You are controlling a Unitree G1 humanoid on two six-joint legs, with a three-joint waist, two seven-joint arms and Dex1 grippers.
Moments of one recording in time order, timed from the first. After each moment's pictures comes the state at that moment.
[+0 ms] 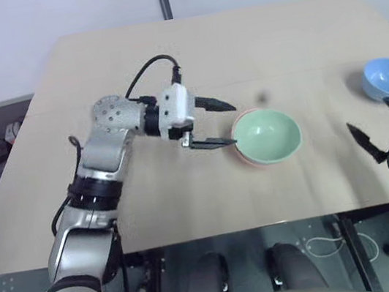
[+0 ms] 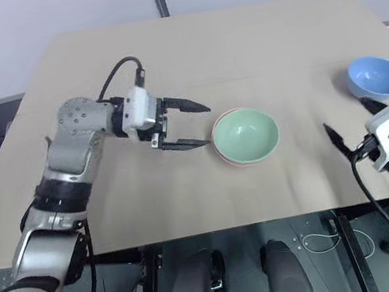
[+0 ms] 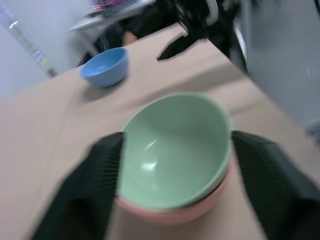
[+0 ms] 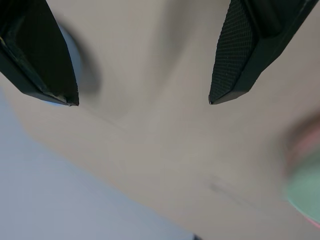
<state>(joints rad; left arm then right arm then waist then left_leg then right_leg) -0.72 0.61 -0.18 0.01 -0.43 0.18 -1.30 0.12 -0.66 -0.40 -0.34 0.18 0.19 0.49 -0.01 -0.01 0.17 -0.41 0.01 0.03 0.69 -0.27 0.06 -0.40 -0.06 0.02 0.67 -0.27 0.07</state>
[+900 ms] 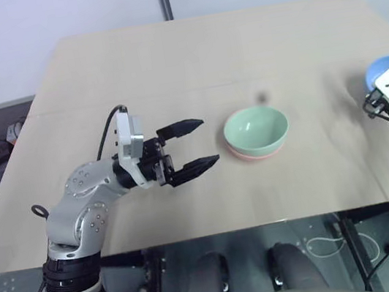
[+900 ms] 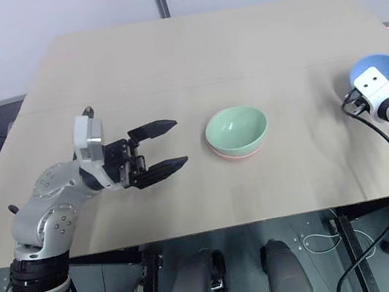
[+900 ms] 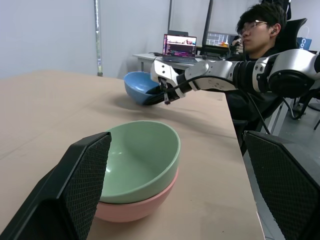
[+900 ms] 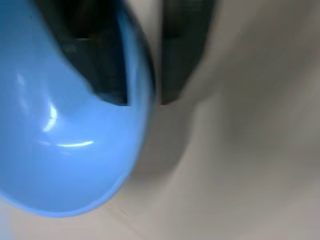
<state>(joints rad) -0.31 0.60 0.08 -0.32 -0.73 0.44 -1.08 -0.71 -0.81 -0.05 1.01 -0.12 -0.11 0.57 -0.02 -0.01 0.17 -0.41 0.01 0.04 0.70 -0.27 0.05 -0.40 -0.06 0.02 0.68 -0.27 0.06</state>
